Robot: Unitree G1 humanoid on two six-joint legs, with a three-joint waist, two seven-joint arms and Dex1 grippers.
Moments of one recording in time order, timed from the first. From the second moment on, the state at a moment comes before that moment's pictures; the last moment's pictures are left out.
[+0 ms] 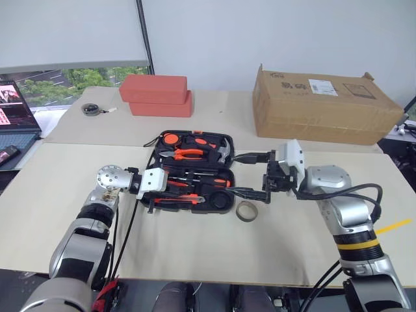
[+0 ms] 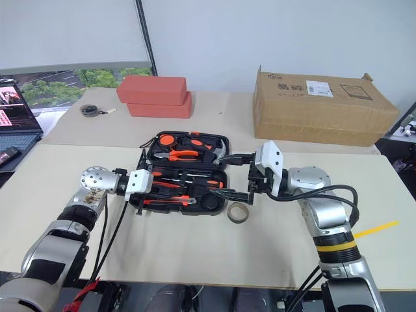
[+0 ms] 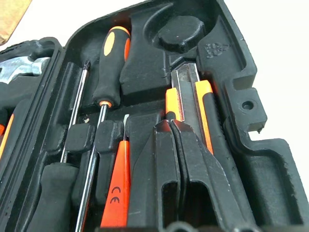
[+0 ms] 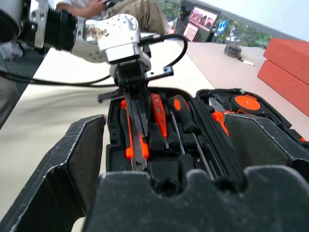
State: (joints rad) left arm -0.79 0.51 -0.17 1.00 -0.09 -0.65 -1.46; right arm -0.48 -0.58 0.07 -0.09 0.40 0.20 1.16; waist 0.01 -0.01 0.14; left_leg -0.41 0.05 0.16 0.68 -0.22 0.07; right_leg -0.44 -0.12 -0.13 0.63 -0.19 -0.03
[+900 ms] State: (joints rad) left arm -0.49 0.88 -0.08 -0.13 -0.49 0.42 -1.56; right arm -0.37 -0.79 0.35 -0.29 0.14 0.46 1.13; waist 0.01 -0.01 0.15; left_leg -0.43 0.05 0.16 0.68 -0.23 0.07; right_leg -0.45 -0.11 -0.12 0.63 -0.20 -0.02
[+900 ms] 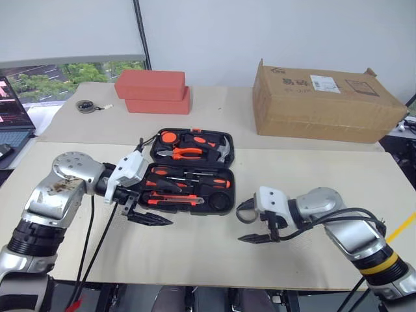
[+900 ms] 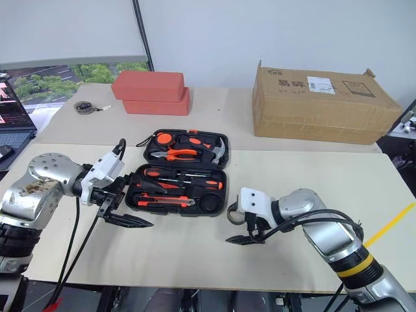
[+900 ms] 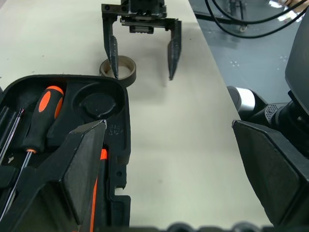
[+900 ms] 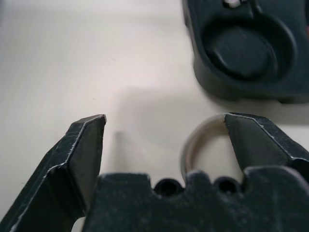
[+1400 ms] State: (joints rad) left arm -0.46 0.90 -0.08 -0.19 -0.52 0.42 -1.54; right arm -0.38 -0.78 0.35 -0.27 0.12 0.46 1.12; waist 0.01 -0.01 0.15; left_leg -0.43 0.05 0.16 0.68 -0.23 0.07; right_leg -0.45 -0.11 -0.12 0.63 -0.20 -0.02
